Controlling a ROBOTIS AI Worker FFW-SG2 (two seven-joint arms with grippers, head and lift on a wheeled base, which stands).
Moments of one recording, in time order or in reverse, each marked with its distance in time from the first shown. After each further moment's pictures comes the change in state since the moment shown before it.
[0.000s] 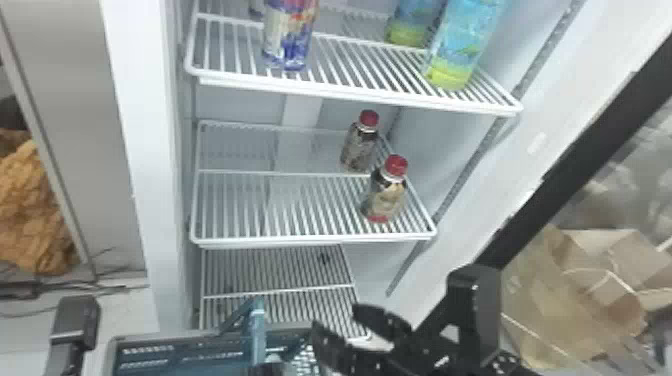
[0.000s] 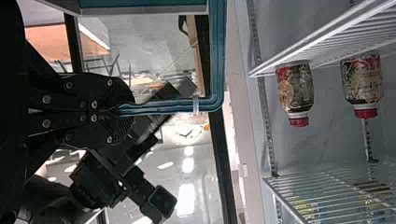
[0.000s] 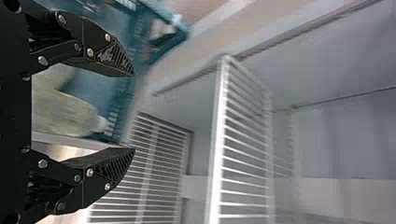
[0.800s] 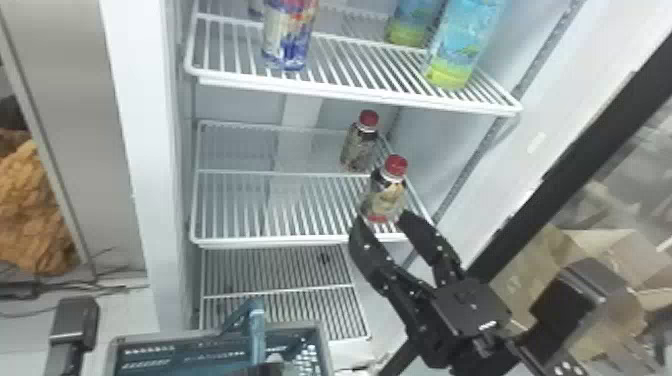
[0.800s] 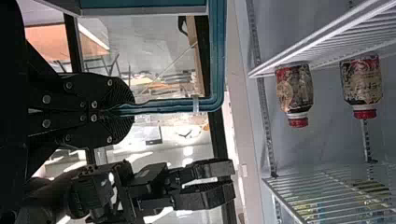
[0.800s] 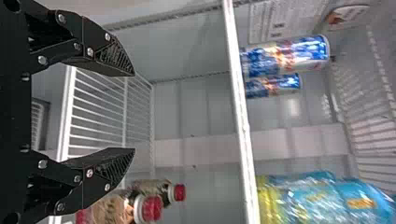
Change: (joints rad) left arm 0.002 -0.002 0.003 0.000 -0.002 0.000 0.000; right arm 0.140 0.015 0.036 0.062 -0.018 -0.738 -0.179
